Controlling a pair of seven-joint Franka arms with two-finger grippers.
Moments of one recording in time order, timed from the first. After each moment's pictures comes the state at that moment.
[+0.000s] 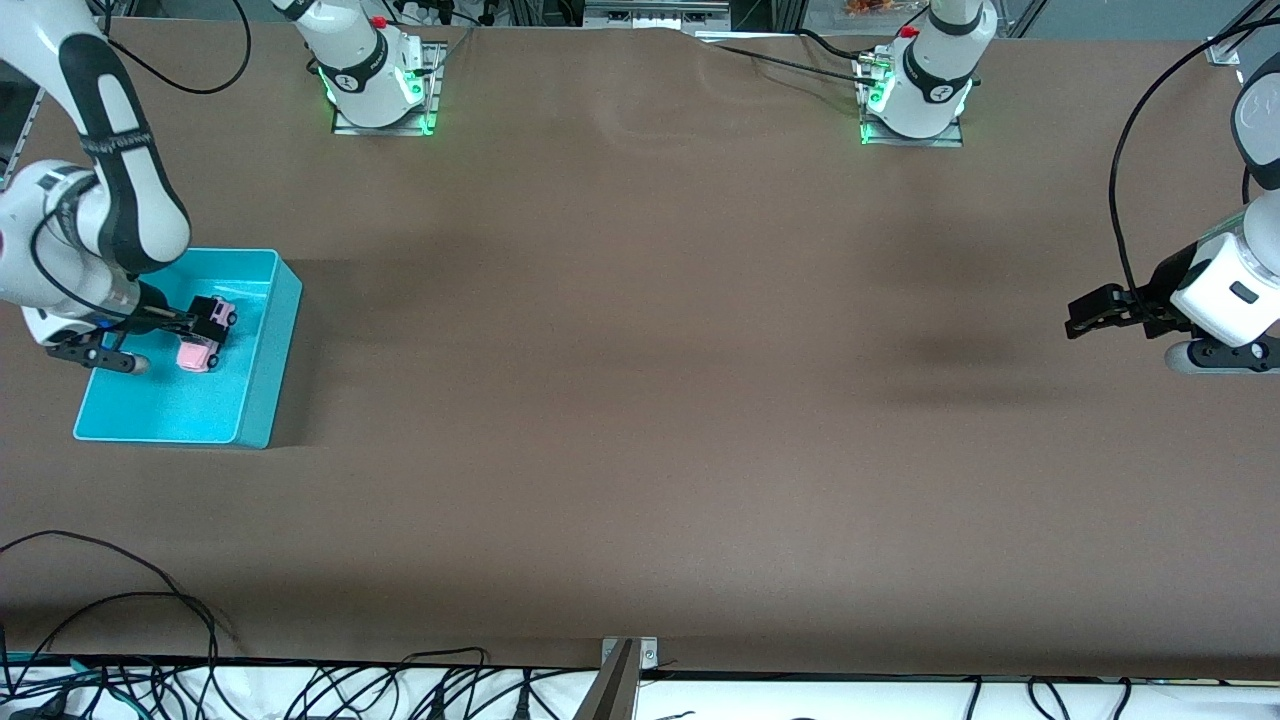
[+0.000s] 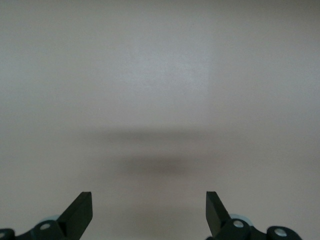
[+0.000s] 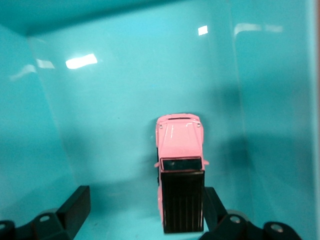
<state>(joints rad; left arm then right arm) 0.10 0.14 -0.06 -1.67 -0.01 1.78 0.02 -0.17 0.27 -0.15 -2.13 0.00 2.36 -0.07</state>
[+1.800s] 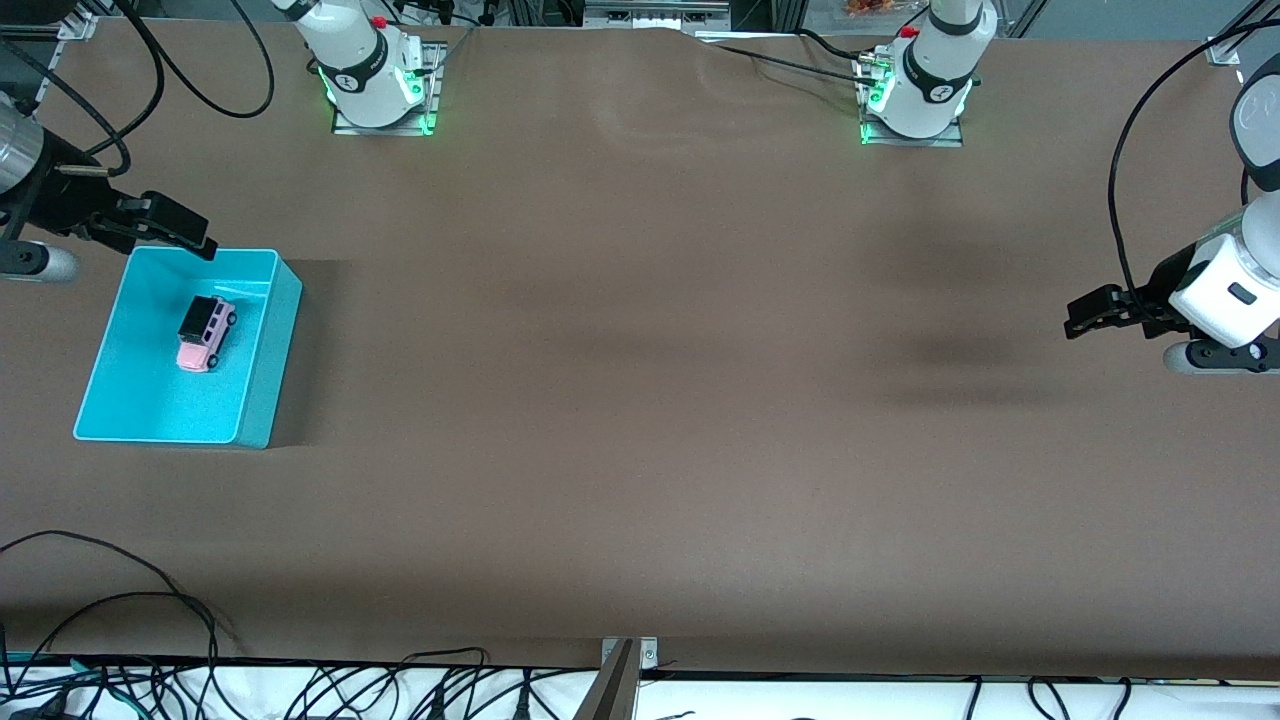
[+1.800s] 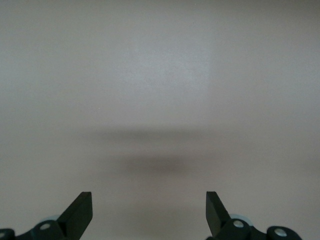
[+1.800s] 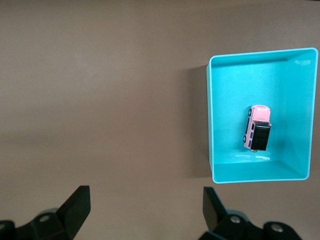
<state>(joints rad) 0.10 0.14 -0.06 -1.67 -0.01 1.78 0.02 -0.16 0.05 0.21 -1.54 0.05 1.56 0.15</state>
